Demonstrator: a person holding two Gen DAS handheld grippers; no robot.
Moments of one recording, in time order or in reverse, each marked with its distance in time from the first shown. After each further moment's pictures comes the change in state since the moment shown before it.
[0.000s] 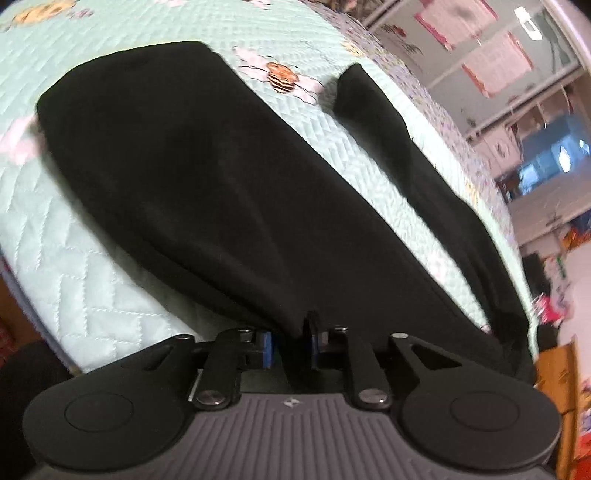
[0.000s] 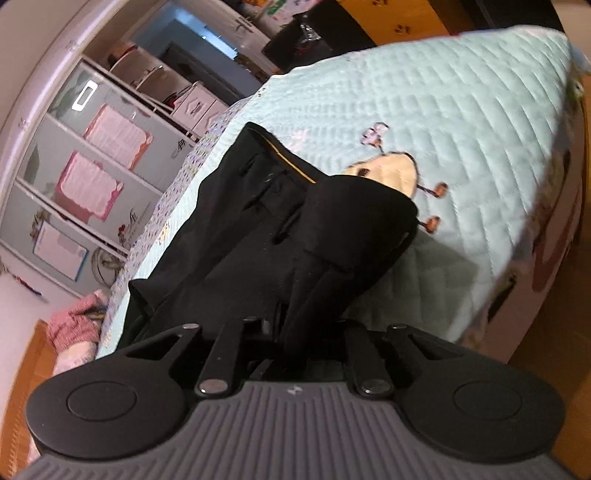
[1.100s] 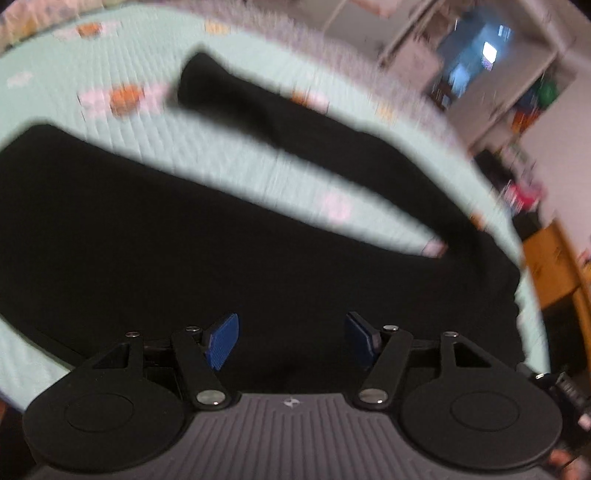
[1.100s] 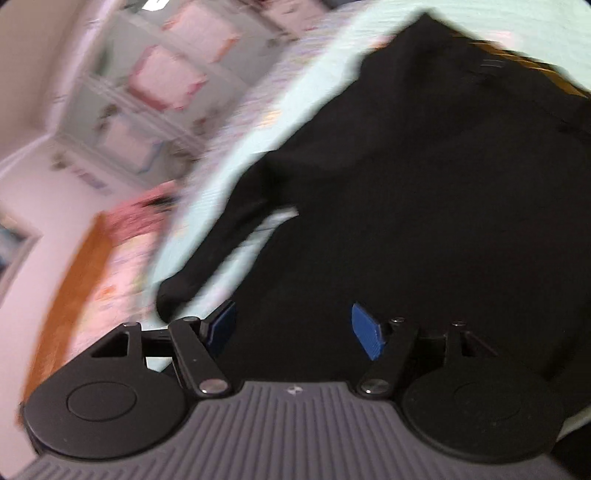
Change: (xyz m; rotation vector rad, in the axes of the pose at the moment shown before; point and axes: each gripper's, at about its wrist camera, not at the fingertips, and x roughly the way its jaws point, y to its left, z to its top) left arm 0.038 -0.106 -0.028 0.405 0.139 -0.027; right arm 0.087 0.119 -0.053 -0.217 0.319 0.156
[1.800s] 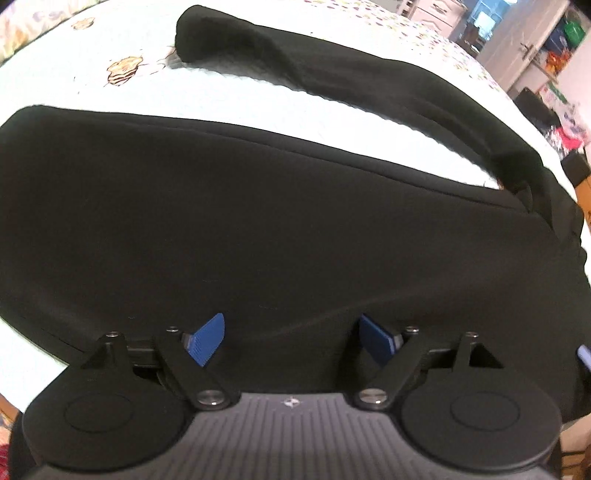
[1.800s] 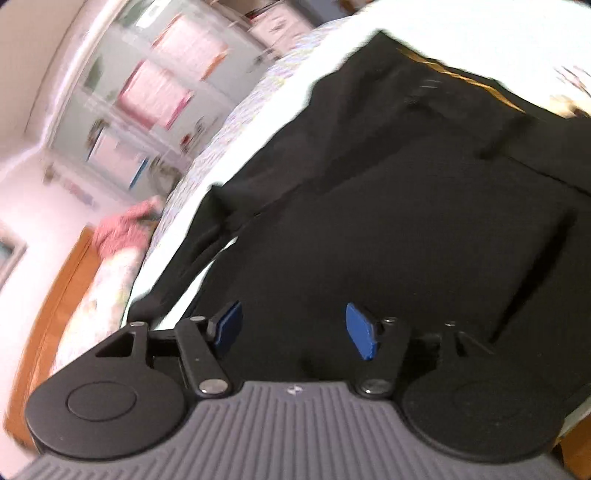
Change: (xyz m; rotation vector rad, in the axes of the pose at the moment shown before) left arm 0.037 -0.014 -0.019 0.128 0.070 0.161; right arm -0.020 -0.053 0.009 0.064 -0.073 0.088
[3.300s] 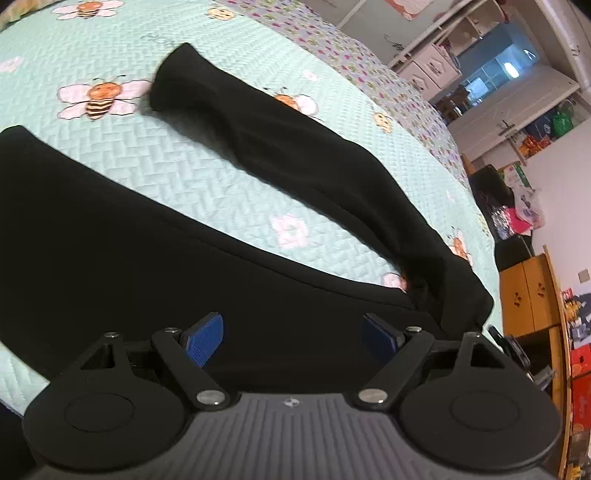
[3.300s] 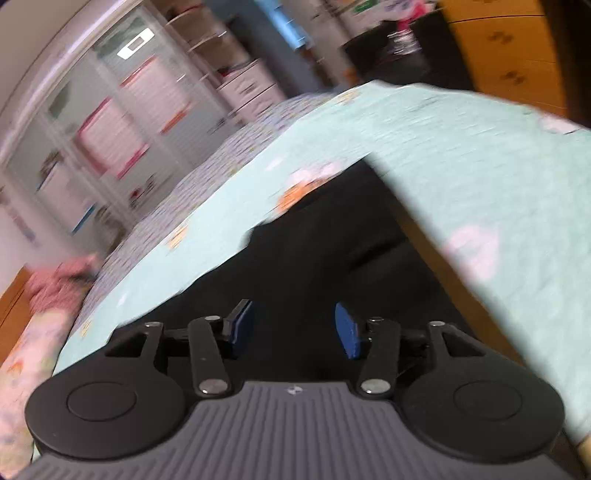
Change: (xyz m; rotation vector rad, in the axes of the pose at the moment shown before) left arm -0.076 -0.010 0.072 -0.263 -0.045 -0.228; right arm 0.072 -0.014 0.160 -0.141 -0.222 -0.229
